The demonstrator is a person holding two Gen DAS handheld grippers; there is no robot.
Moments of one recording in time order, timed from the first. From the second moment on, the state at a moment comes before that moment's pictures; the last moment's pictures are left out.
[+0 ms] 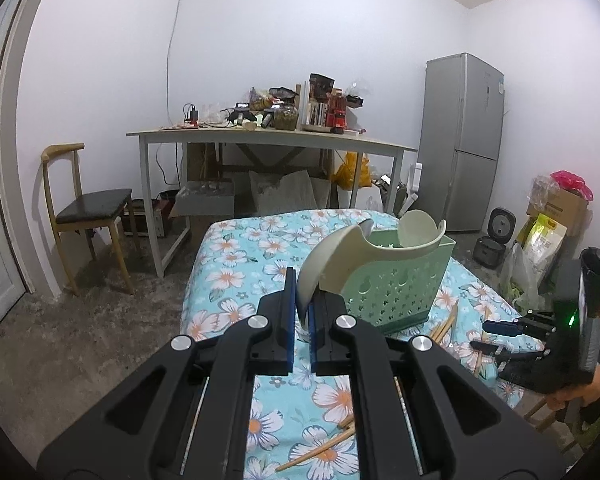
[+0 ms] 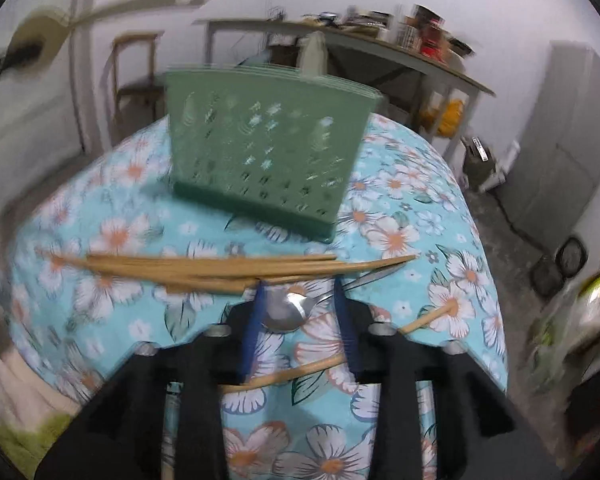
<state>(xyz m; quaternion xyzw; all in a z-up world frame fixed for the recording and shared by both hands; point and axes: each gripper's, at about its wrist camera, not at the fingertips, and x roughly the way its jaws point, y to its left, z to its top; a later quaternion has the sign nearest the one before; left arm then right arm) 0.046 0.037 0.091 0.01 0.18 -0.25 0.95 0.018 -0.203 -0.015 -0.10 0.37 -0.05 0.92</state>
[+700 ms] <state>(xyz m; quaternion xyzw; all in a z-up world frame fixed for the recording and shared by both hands) 0.060 0.042 0.084 -0.01 0.19 -0.24 0.95 0.045 -0.177 -0.056 -0.24 0.40 -0.08 0.88</state>
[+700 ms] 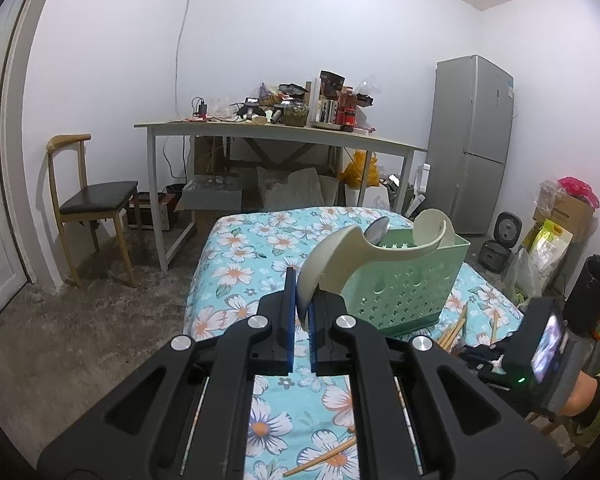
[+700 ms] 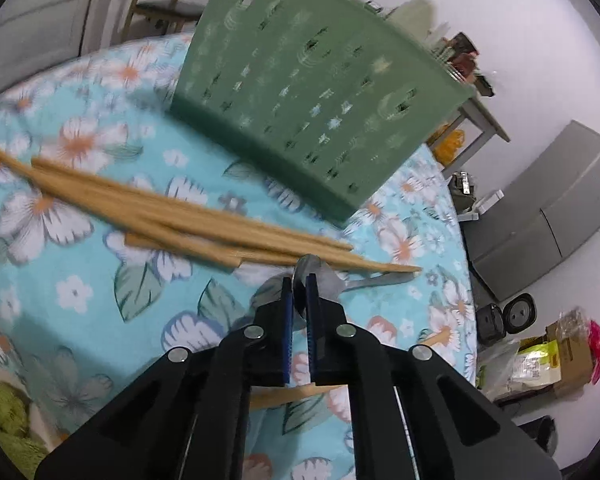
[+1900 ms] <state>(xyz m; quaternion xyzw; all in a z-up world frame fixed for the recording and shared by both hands) 0.085 -0.031 0.131 0.29 0.15 -0.21 0.92 0.009 -0.233 0.030 -0.05 0.30 -0.07 0.95</state>
